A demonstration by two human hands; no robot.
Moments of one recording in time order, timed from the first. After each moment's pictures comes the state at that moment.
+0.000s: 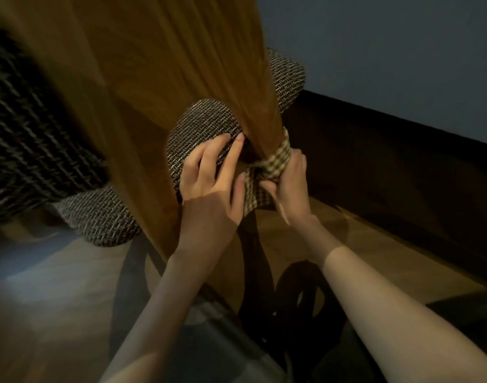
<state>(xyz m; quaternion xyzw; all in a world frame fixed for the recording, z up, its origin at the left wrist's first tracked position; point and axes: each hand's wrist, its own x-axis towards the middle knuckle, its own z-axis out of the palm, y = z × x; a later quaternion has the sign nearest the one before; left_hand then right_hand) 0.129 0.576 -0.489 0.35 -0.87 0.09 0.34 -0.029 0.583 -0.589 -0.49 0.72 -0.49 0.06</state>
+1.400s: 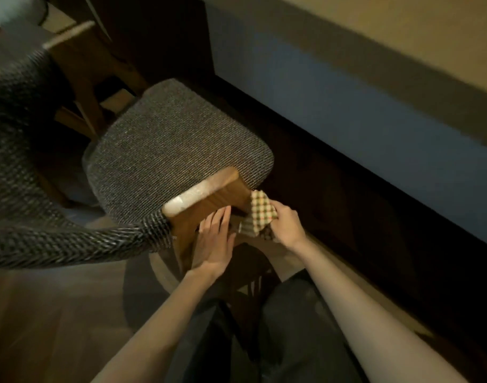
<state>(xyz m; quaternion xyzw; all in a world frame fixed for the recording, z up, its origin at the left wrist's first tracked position) 0.126 0.614 -0.401 0.48 -0.86 -0.17 0.00 -0.057 0.653 -0.363 -0.42 0.78 -0.27 0.37</state>
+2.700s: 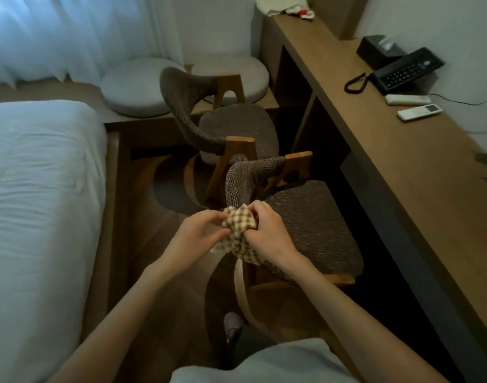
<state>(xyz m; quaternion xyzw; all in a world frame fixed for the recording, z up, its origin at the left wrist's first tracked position) 0.468 0.617 0.066 0.59 -0.68 -0.33 0.30 0.289 0.577 0.074 -0.73 0.53 -0.21 0.38</state>
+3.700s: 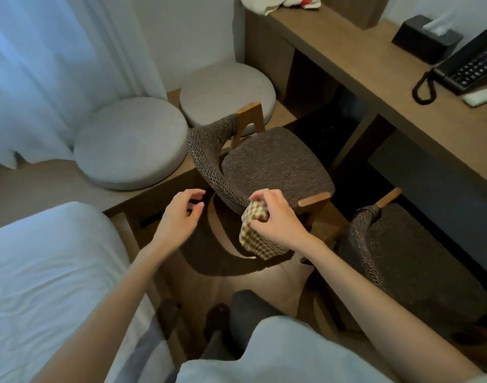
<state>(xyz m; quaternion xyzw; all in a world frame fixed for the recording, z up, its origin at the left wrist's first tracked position) 0.858 0.158 0.032 0.61 -0.68 -0.33 0.23 0.626 0.192 0.026 -0.64 0.63 -0.20 0.38</state>
